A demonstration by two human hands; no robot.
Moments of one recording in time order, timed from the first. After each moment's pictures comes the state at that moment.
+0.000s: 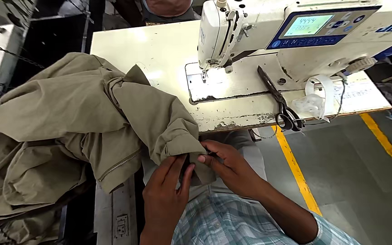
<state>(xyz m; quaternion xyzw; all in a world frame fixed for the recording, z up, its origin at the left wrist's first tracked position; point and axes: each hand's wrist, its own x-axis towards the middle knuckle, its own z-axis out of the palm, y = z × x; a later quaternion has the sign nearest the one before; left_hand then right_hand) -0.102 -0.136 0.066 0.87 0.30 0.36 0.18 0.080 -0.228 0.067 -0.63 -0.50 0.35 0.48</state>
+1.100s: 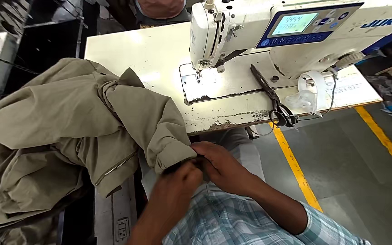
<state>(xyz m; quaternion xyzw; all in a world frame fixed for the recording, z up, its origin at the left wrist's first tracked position) -0.101 -0.126 0.080 0.95 0.15 0.21 0.20 0.079 -0.223 0.068 -0.65 -0.57 0.28 0.42</state>
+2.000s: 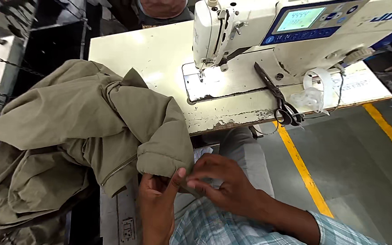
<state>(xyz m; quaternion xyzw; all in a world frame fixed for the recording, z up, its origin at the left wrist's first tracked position) -0.101 -0.146 0.089 0.45 0.40 0.40 0.69 0.047 -0.238 0.064 -0.57 -0.56 0.22 0.56</state>
